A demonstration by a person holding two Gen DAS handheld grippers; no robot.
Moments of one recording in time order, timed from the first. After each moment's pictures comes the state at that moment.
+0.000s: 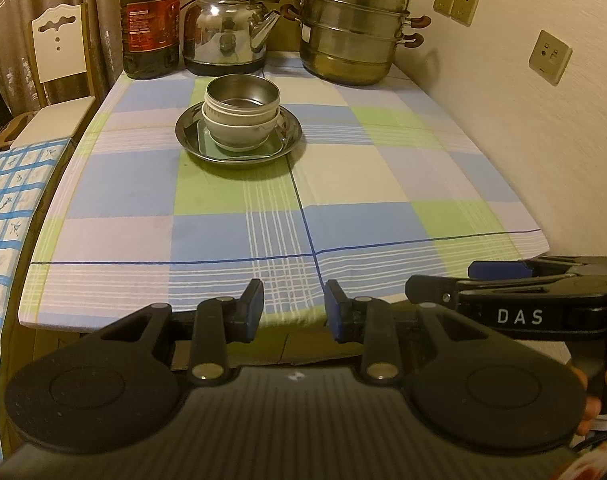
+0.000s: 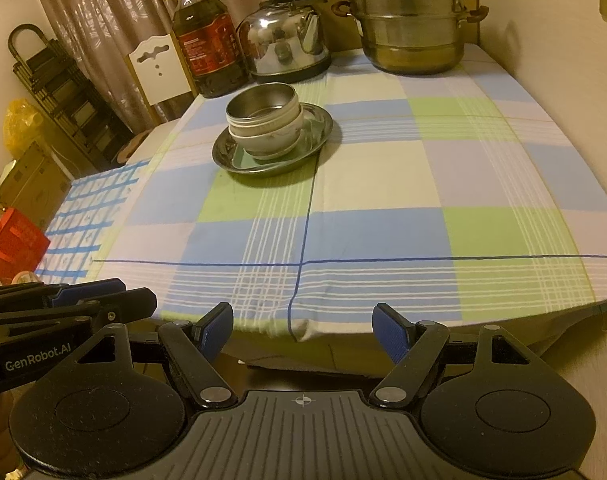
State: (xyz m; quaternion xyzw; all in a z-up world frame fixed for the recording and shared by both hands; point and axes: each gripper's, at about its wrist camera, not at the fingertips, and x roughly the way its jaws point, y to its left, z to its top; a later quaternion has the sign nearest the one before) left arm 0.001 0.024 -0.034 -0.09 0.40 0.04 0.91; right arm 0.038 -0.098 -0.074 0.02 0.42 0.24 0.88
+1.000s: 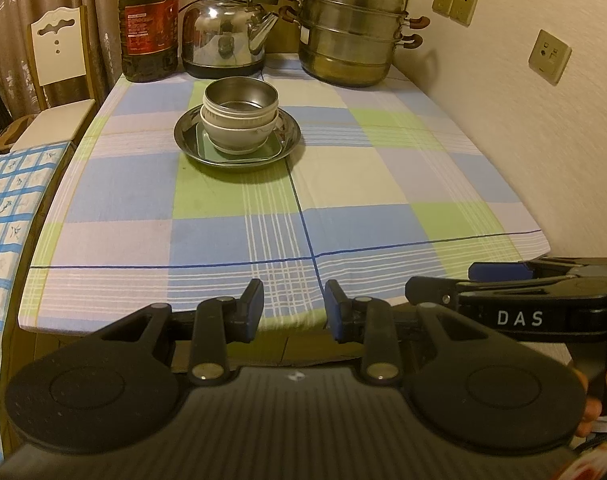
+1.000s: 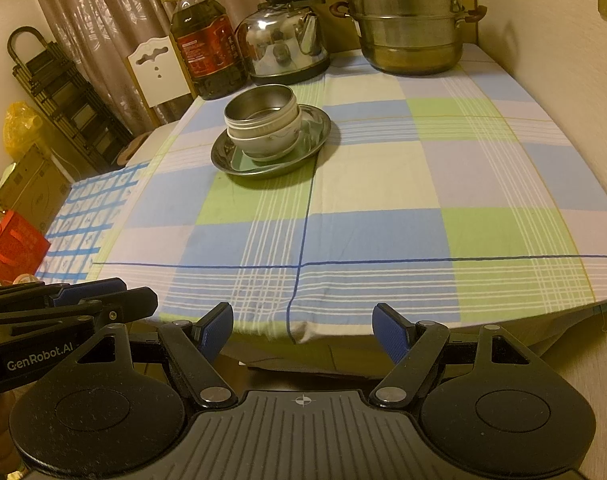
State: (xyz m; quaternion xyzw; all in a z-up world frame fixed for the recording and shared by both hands) left arm 0.002 0.025 -0.033 -0.08 0.40 0.04 0.91; right arm 0.038 -0.098 -0.073 0.02 0.42 0.24 0.88
